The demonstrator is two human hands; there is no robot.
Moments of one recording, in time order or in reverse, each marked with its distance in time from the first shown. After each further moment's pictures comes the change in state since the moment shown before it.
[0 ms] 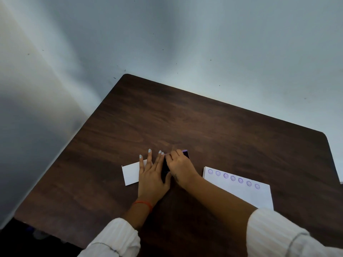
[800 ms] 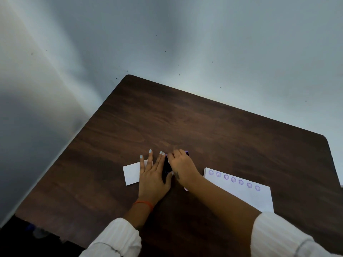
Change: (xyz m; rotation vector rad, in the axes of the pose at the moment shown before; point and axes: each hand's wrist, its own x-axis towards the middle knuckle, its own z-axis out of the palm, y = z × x) left_hand 0.000 0.000 0.000 0.001 0.016 -0.006; right_hand 0.001 0.002 -0.010 0.096 -0.028 0.061
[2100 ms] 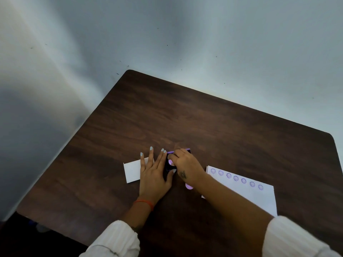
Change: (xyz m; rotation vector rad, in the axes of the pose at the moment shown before) left_hand -0.002 0.002 -0.004 -0.007 0.020 -0.003; right_hand -0.007 0.007 -0.002 0.177 0.076 -0.071
